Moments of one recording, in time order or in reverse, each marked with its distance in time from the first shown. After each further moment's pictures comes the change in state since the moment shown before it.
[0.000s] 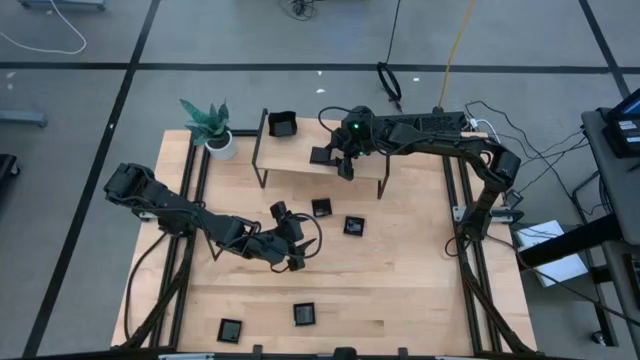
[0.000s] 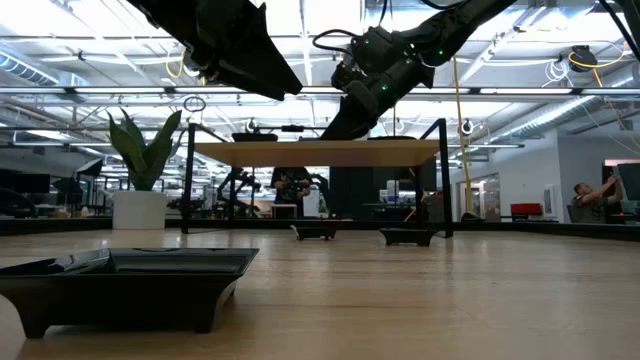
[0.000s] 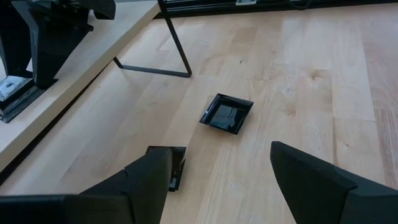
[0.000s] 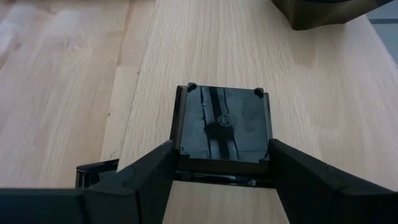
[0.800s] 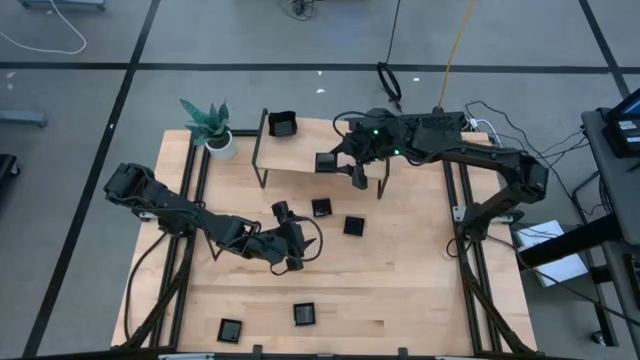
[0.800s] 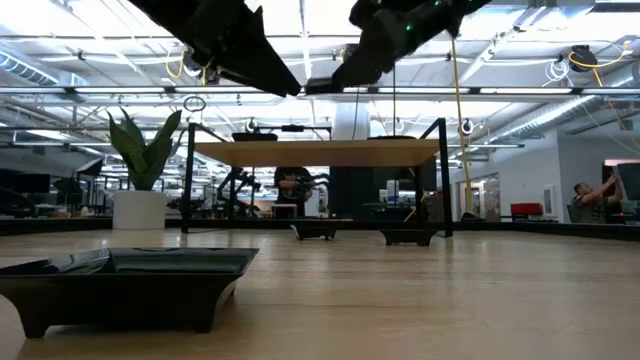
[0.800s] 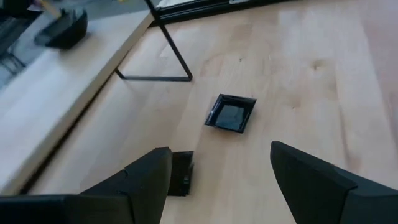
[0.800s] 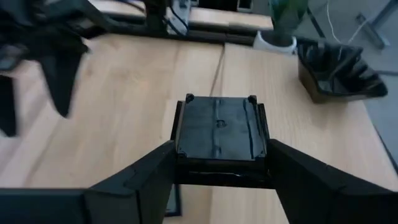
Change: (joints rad) left arm 0.000 0.000 0.000 0.006 -0.003 0.112; right arm 0.108 -0.236 -0.001 -0.098 0.003 -0.006
